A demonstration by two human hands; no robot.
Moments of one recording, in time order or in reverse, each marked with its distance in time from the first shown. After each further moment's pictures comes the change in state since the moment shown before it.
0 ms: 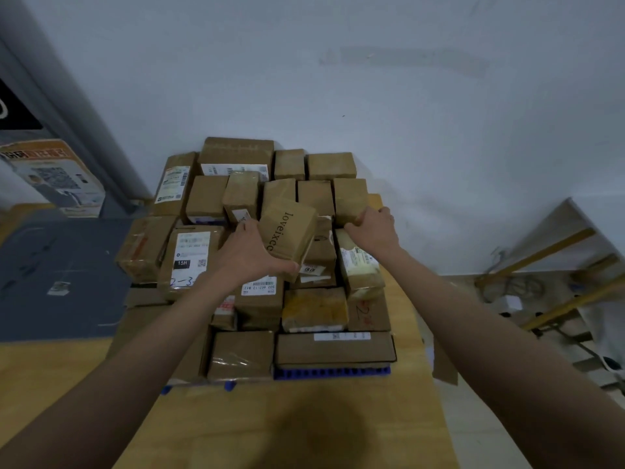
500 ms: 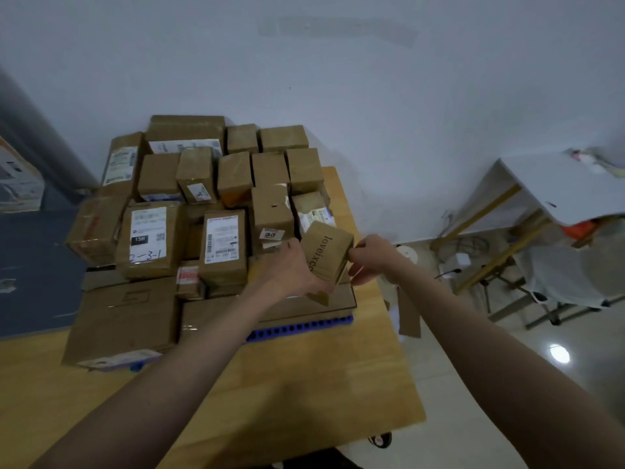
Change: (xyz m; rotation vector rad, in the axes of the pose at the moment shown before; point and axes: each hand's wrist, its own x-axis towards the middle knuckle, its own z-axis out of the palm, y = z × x) left_hand -0.086 0.080 0.108 0.056 -0.257 0.168; right_hand -0.127 0.093 -0.030 0.281 -0.330 0.327
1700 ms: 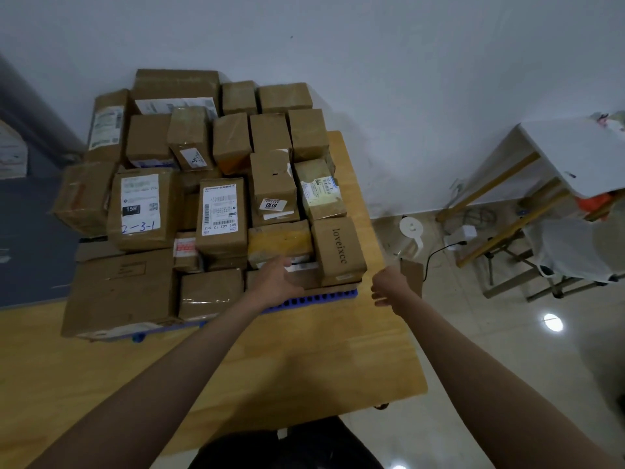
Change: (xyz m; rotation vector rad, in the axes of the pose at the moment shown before) left_hand 0.012 -0.083 0.075 -0.228 -0.106 -0.100; right_hand 0.026 0.115 0.059 0.133 0.150 0.290
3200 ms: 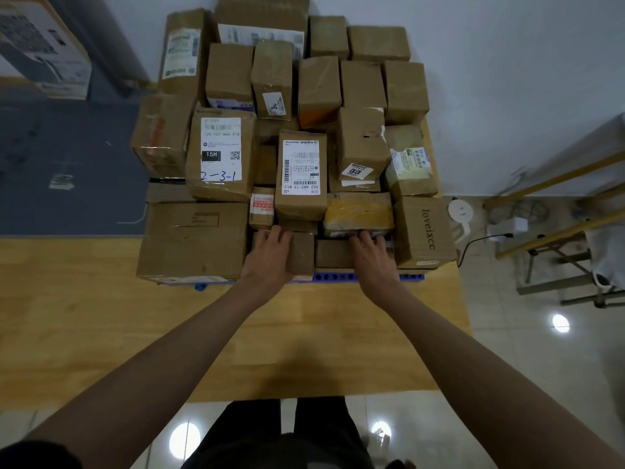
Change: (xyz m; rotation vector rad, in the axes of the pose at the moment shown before) left_hand -0.019 -0.146 -0.053 0.444 0.223 0.072; right_hand -0.043 -0.061 0.161 -1.054 0.113 -0.685
